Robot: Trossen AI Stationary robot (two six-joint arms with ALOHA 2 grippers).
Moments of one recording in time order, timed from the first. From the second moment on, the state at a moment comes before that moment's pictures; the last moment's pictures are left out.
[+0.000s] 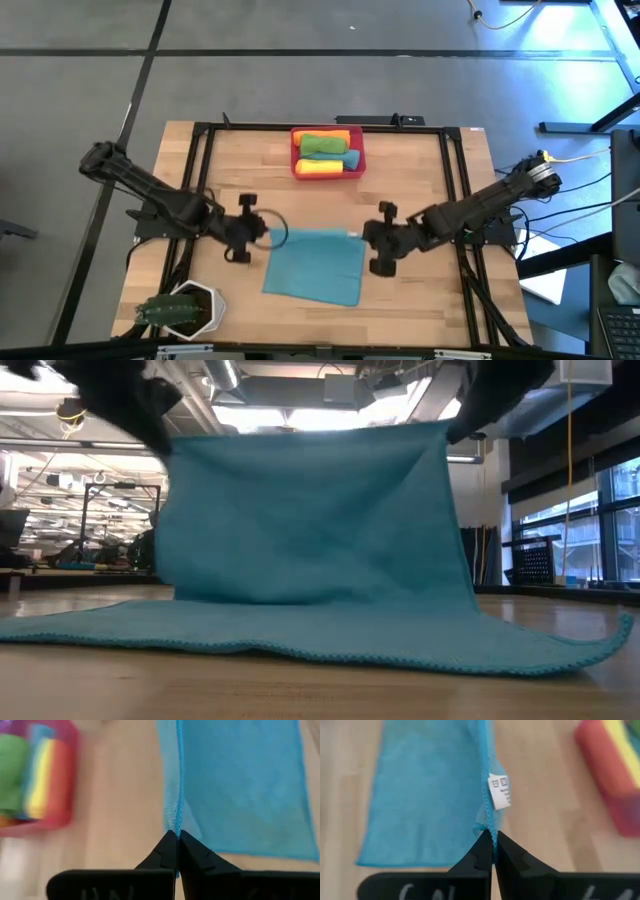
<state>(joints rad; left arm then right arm) -0.45 1.14 0.83 -0.67 -0.45 -0.22 0.43 1.45 1.12 -0.68 0.38 0.47</state>
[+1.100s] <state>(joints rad) -0.72 1.56 0.82 -0.34 -0.19 -0.45 0.64 1.78 1.12 -0.27 0.11 0.57</state>
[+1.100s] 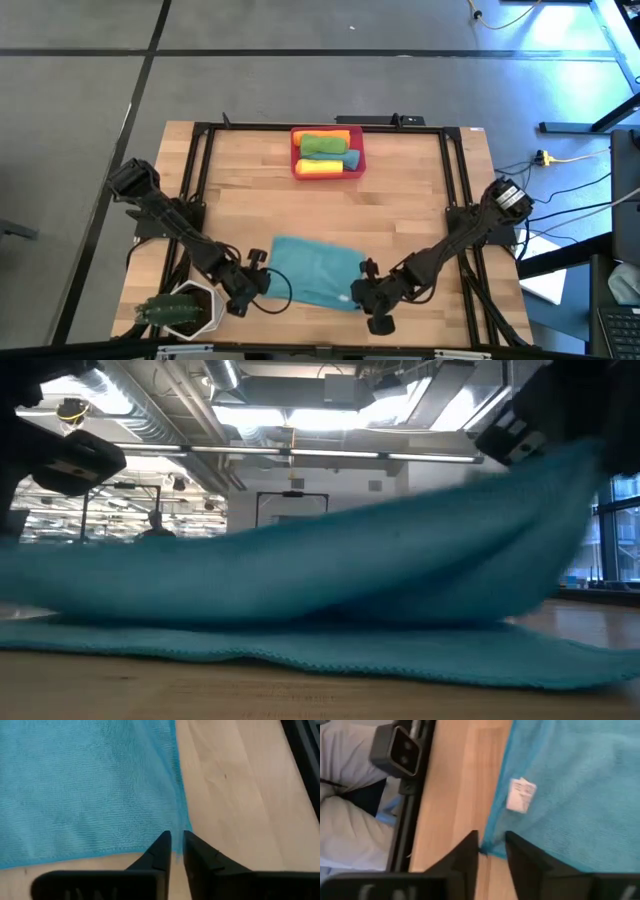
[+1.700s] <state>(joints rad) -0.70 1.56 0.88 -0.33 -0.32 -0.49 0.55 1.78 1.12 -0.44 0.37 0.60</state>
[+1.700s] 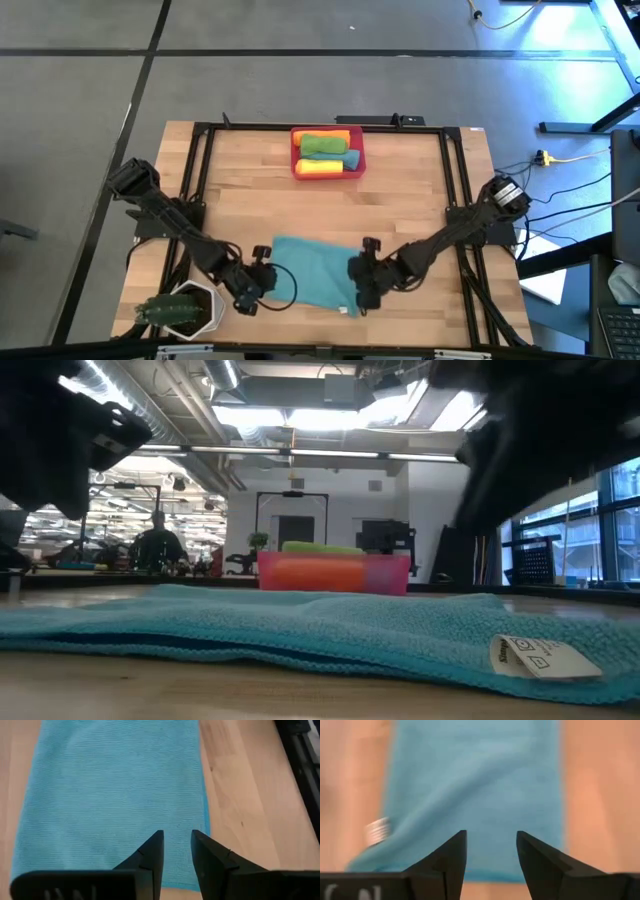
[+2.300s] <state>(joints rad) -0.67 1.72 0.88 -0.17 -0.30 -0.55 0.32 1.78 1.12 -0.48 0.14 0.42</state>
